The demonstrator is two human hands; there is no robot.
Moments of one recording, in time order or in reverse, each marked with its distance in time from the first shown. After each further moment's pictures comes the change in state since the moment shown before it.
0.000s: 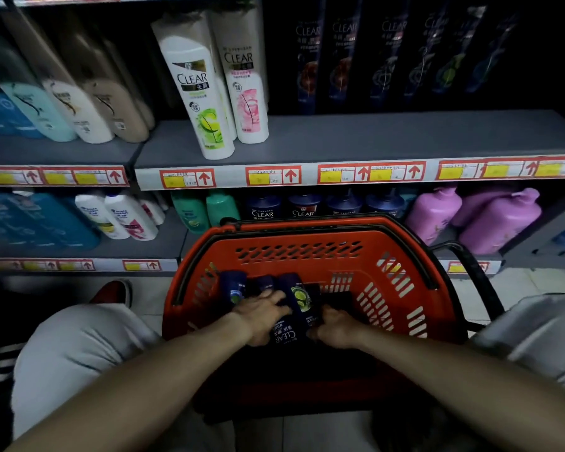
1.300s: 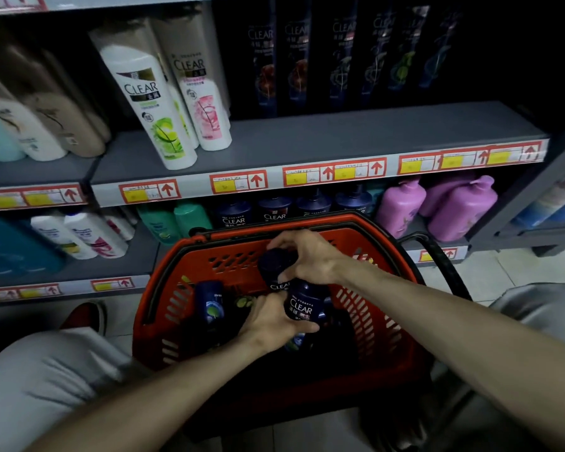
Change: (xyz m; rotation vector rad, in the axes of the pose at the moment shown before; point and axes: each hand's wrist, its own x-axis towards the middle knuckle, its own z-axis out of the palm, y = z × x) left_hand 0.008 0.060 -0.008 -0.895 0.435 -0.074; right_hand -0.033 -0.062 -0.105 0.041 0.299 -0.515
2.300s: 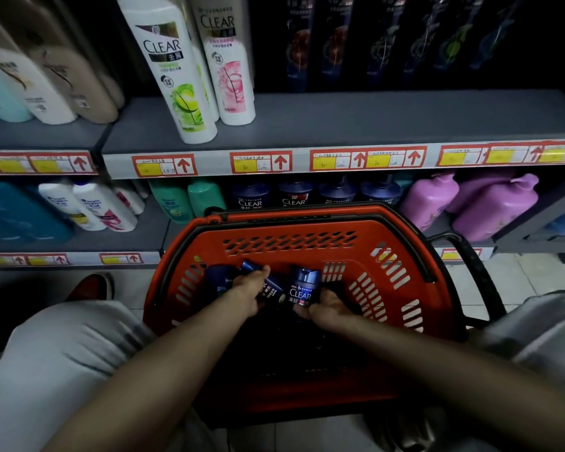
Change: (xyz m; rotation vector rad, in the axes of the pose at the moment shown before) left_hand 0.069 -0.053 -0.026 -0.865 0.197 -0.846; right_hand -0.012 0.070 0.116 0.409 0.036 0.641
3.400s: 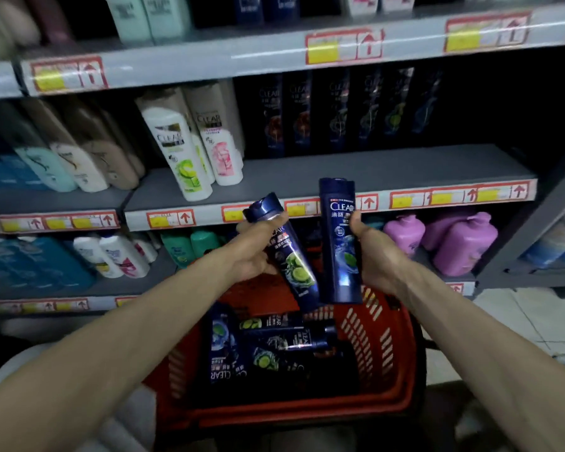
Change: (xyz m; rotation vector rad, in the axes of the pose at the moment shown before) left_hand -0.191 0.115 0.028 -0.037 -0.318 0.457; right_hand -0.105 -0.106 -0.169 0.813 -0.089 -0.349
